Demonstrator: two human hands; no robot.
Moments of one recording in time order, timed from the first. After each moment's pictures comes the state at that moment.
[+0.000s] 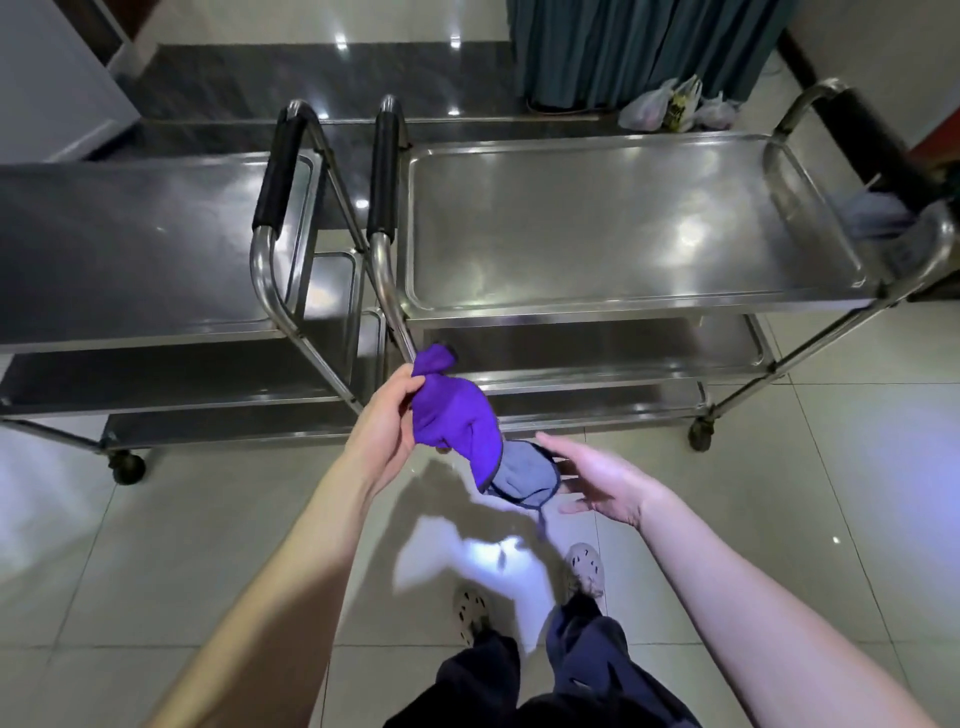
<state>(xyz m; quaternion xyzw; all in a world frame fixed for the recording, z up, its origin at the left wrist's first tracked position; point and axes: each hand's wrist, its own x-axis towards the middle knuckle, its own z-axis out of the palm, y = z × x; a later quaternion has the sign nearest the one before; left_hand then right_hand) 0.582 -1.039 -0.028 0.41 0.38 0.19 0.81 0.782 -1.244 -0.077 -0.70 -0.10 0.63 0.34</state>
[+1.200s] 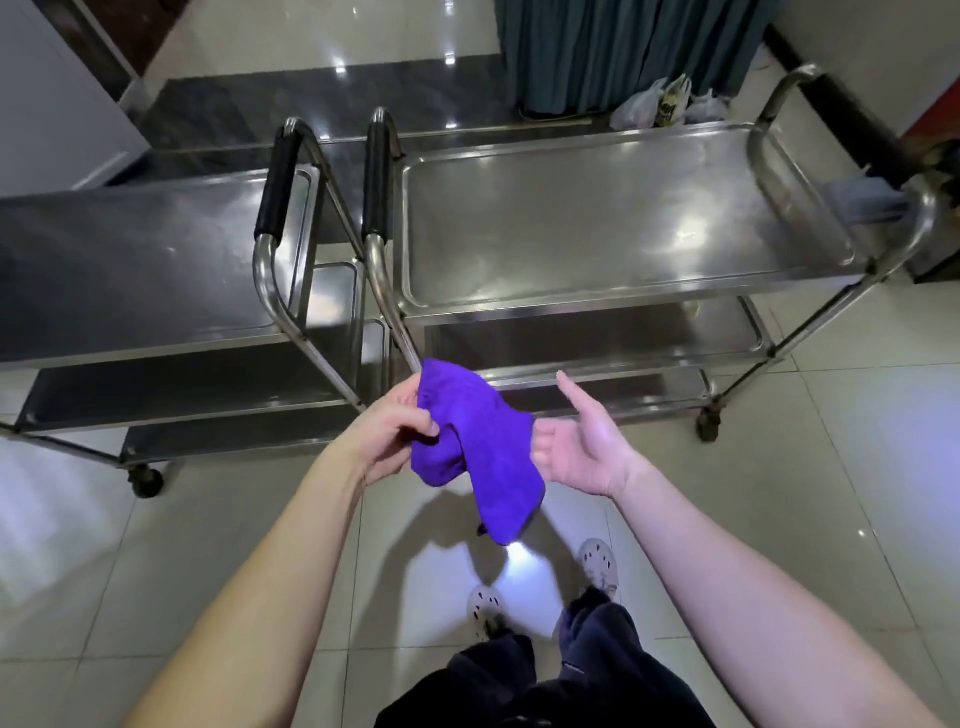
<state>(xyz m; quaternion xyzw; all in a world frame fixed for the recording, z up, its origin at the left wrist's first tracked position) 0.564 -1.050 -0.004 0.50 0.29 0.04 0.82 0.784 -1.239 -0.082 -0.43 0.05 0.73 0.54</state>
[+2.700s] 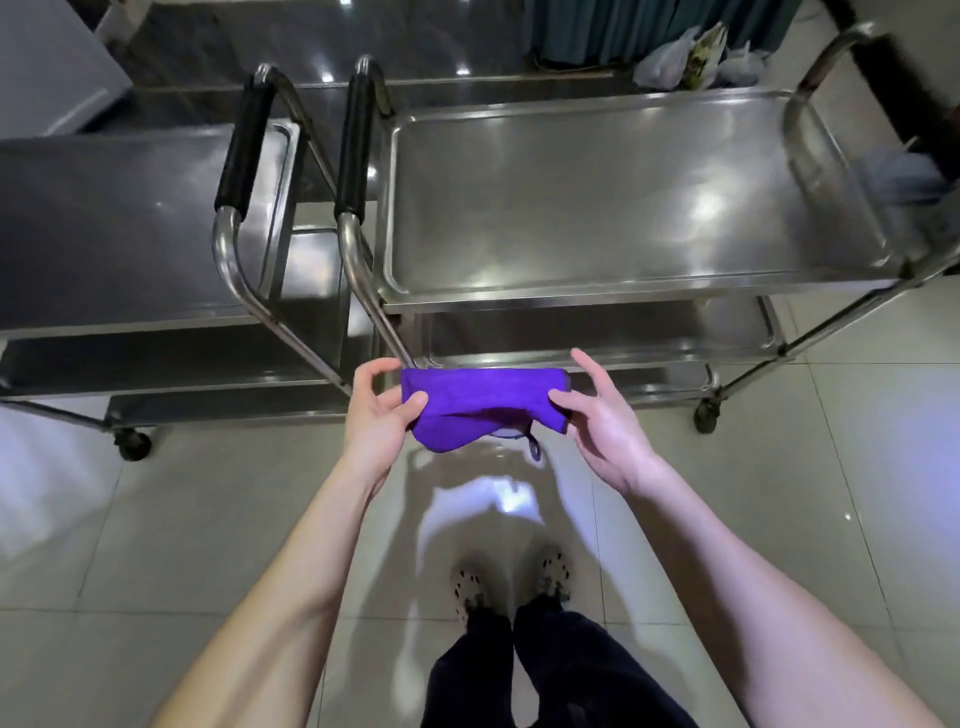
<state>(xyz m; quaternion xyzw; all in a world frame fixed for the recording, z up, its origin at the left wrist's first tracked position) 0.601 -1.058 -0.067 0.51 0.48 0.24 0.67 0.827 -1.229 -0.076 -0.57 -0.02 0.53 0.63</state>
